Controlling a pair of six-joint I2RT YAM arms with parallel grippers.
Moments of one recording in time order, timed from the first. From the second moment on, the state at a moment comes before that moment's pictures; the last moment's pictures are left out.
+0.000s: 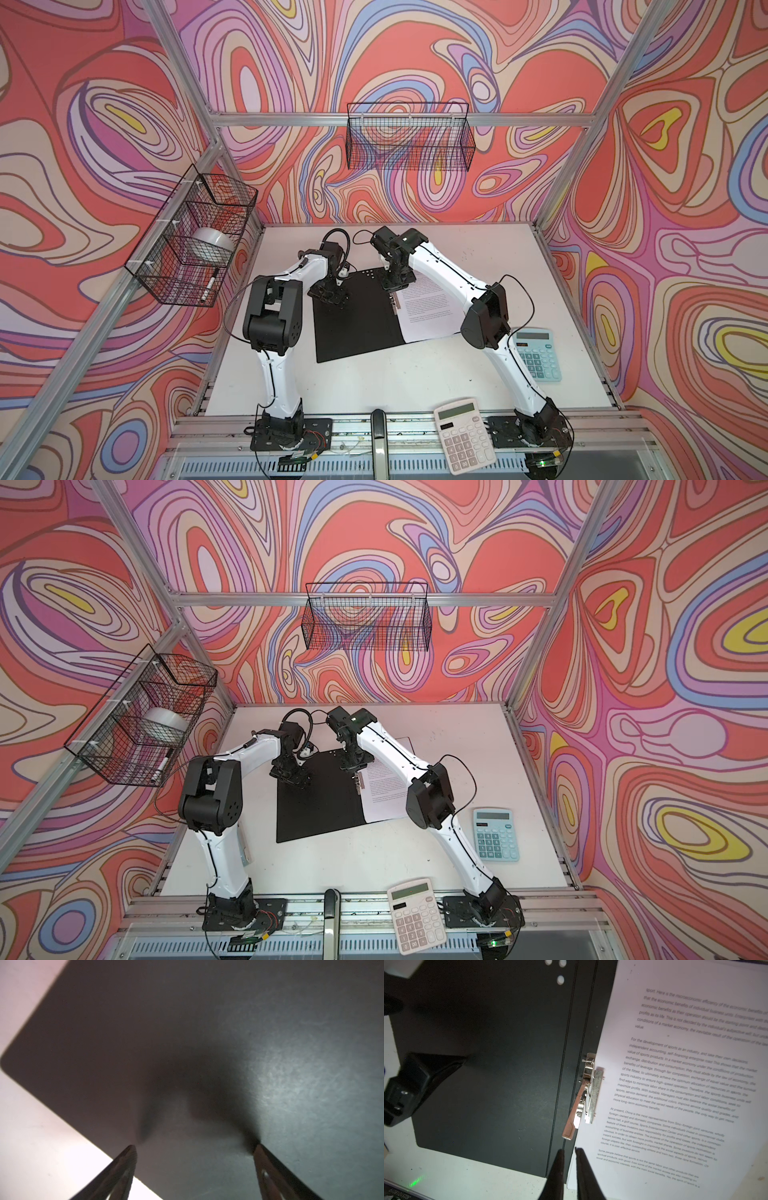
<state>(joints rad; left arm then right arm) -0.18 2.00 1.41 -0.89 -0.06 0.22 0.72 2.44 2.47 -1.40 -0.04 0.37</state>
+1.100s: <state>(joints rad) -0.18 2.01 1.43 -0.88 -0.04 0.25 0.72 2.52 2.50 -1.41 -0.07 0.32</state>
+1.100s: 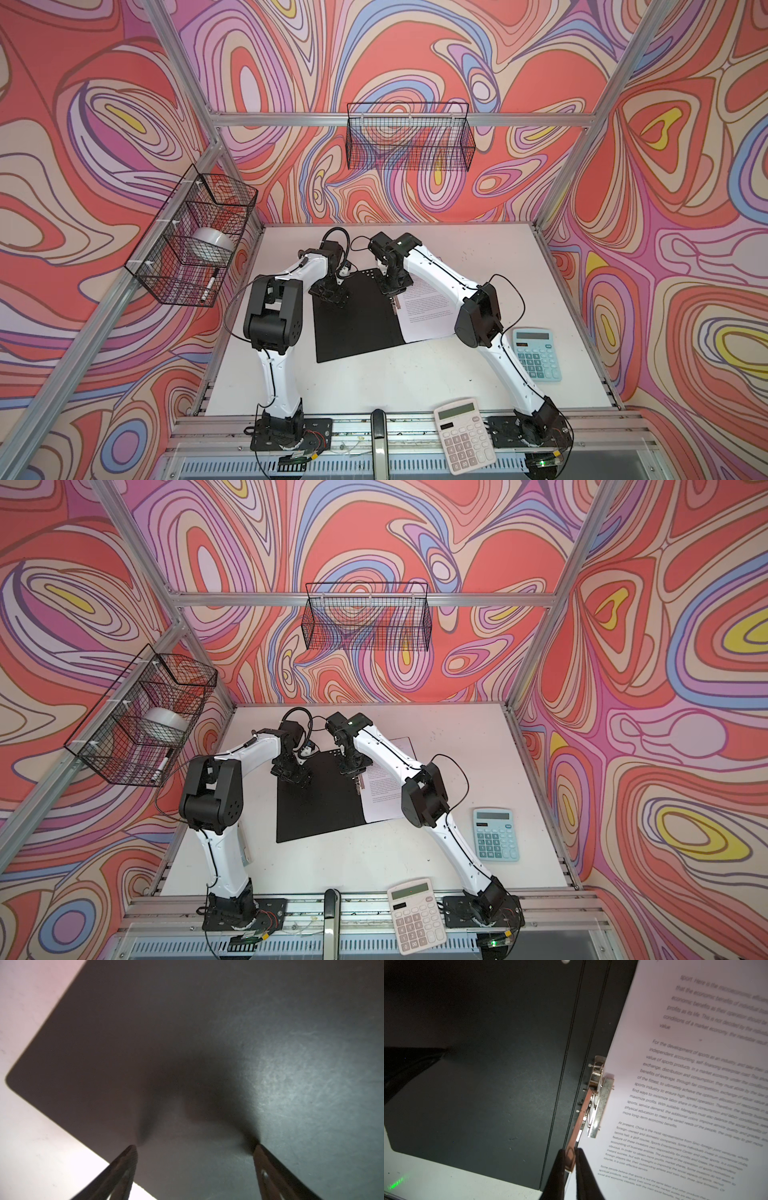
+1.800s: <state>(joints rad) -0.18 2.01 1.43 -0.88 -0.04 0.26 0.72 2.54 2.50 -1.42 -0.08 0.30</state>
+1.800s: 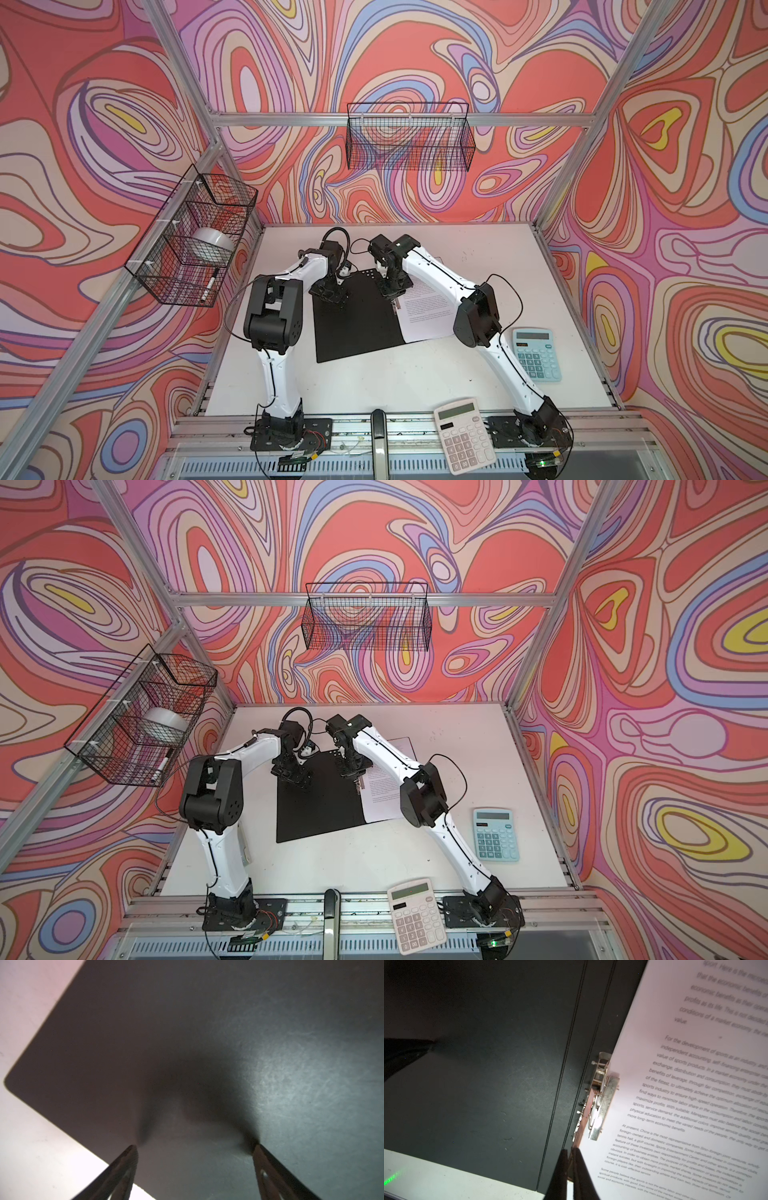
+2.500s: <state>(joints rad) -0.18 2.01 1.43 -0.88 -0.04 0.26 0.72 2.55 2.50 -1.44 -0.09 0.27</state>
